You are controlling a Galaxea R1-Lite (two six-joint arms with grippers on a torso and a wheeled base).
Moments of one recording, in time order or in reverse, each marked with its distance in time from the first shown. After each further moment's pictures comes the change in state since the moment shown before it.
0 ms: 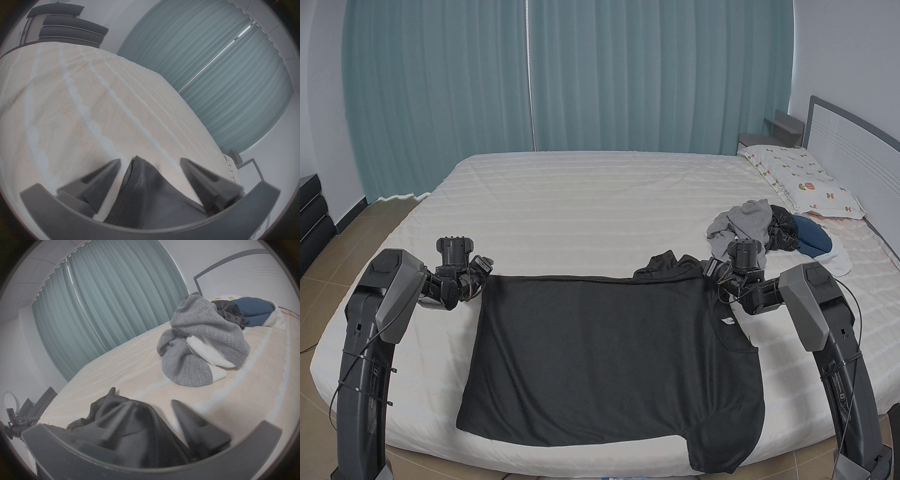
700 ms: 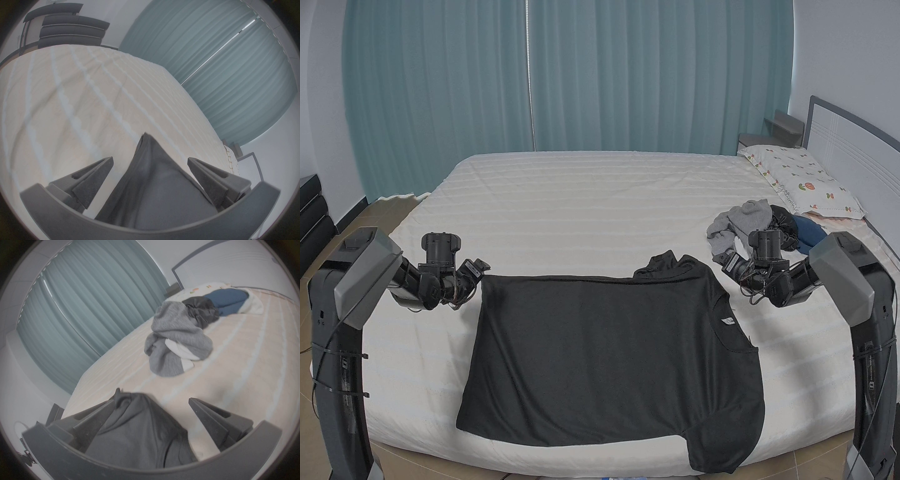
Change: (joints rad) left arm 0.008 -0.308 0.443 -0.017 -0.072 0.000; right arm -0.022 -0.376 0.568 -0.040 0.074 0.230
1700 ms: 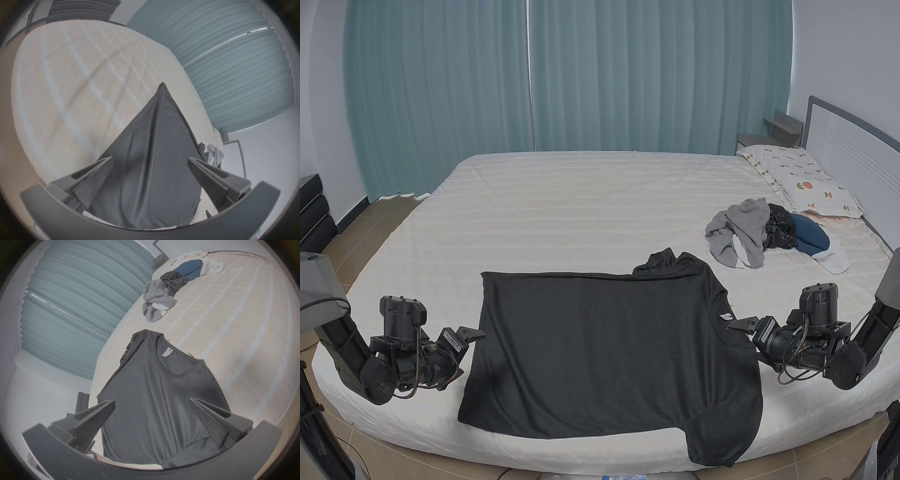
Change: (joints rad) left arm -0.102 -0.427 0.962 -0.449 -0.145 -0.153; right arm 0.110 -0.507 1.025 -0.406 0.166 0.203
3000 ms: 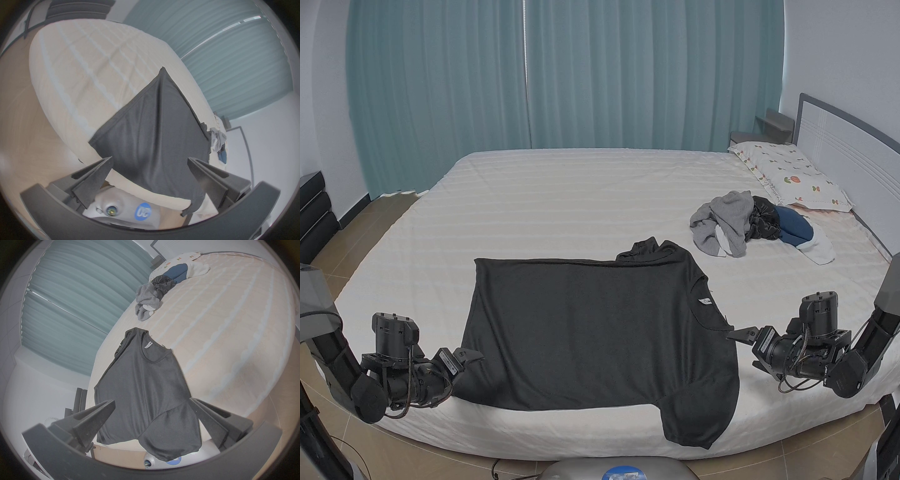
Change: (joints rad) left arm 0.017 -0.054 0.142 -0.043 0.015 0.147; right arm 0.011 0.002 0.041 -0.020 -0.013 -0.011
